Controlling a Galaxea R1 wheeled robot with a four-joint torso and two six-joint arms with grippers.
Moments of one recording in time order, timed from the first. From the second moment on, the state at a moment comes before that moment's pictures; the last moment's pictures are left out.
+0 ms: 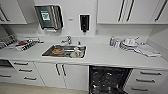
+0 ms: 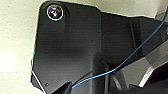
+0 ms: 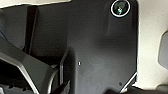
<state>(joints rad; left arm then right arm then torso) 1.55 3.05 -2.75 0.20 -0.15 -0.19 -1.57 3.03 -2.83 -0.32 0.07 0.36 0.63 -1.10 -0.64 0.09</state>
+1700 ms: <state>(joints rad) 1.53 3.06 -2.75 0.20 -0.15 -0.19 -1.49 3.03 -2.83 -0.15 0.06 0.18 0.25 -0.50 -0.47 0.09</state>
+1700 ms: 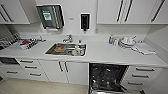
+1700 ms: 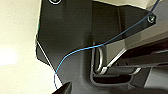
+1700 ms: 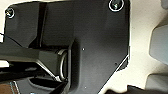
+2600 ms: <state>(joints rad) 1.55 3.06 -2.75 0.20 -0.14 -0.19 -1.52 3.03 -2.83 -0.15 0.05 0.18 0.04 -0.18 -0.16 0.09</state>
